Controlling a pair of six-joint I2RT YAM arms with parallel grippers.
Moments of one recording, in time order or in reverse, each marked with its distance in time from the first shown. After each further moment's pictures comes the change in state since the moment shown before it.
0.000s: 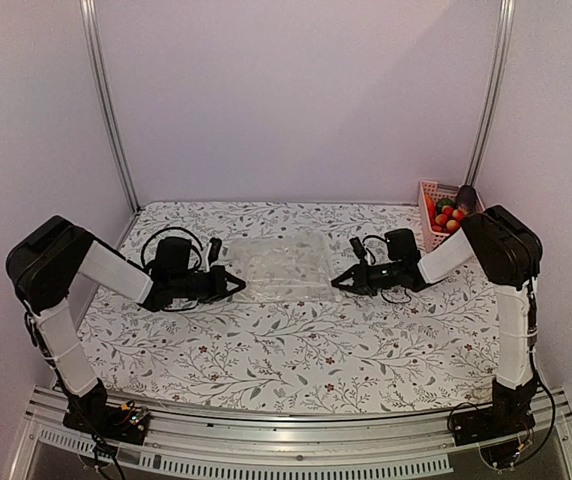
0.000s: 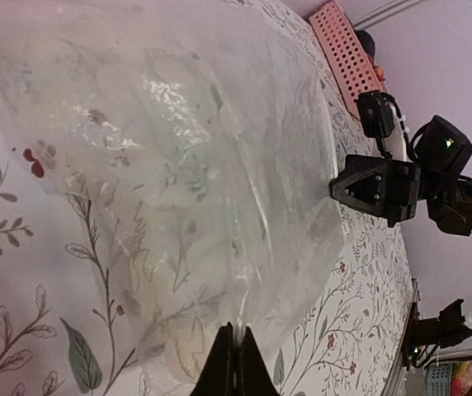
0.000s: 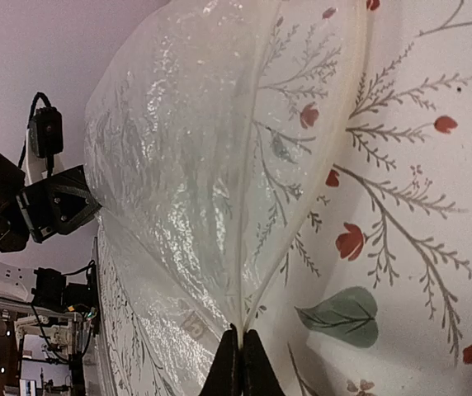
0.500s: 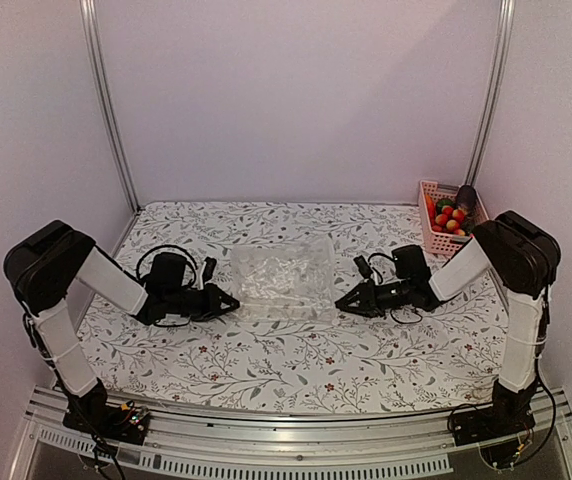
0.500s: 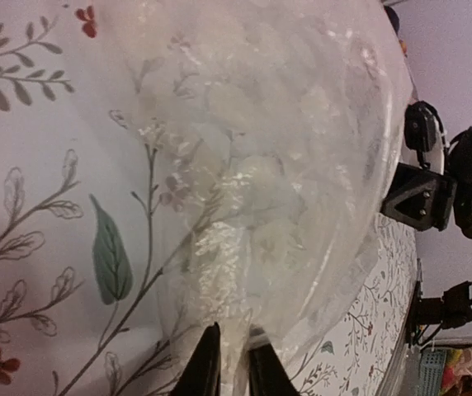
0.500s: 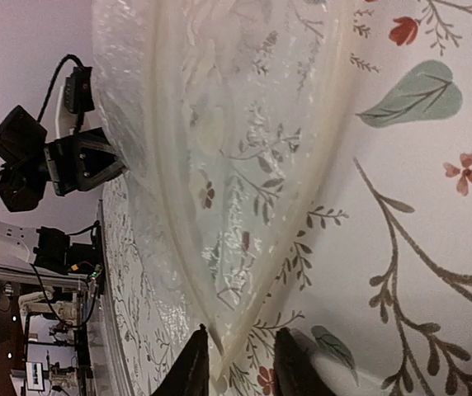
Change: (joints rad) left arm 0.002 -0.008 -0.148 0.027 0.053 -0.023; right arm 0.045 -0.149 -0.269 0.051 -0.006 -0.013
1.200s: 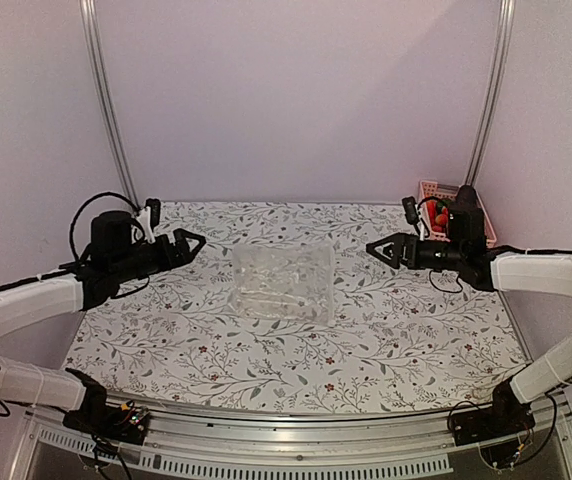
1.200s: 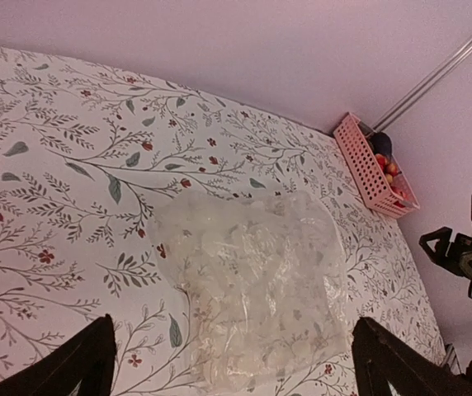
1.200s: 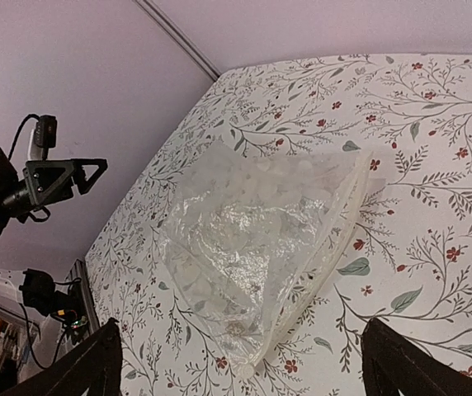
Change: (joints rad) left arm 0.088 -0.629 0.032 -0.409 -0.303 0.127; right arm -0.109 -0.573 -0.101 -0.201 0.168 -0.145
